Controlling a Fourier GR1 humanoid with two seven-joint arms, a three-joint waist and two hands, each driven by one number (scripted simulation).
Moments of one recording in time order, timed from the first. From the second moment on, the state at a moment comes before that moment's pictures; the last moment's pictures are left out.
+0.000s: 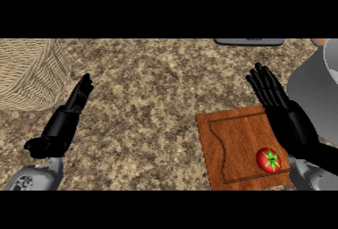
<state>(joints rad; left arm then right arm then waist) -0.14 0.35 -0.19 -1.58 0.07 0.13 -0.08 -0.22 -0.47 0.32 -1.70 -0.38 -0.11 -0.23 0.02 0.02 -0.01</state>
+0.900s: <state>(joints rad) -0.23 0.31 -0.03 -1.58 0.19 0.23 0.15 -0.40 -0.72 0.23 -1.06 -0.22 0.41 -0.85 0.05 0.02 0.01</state>
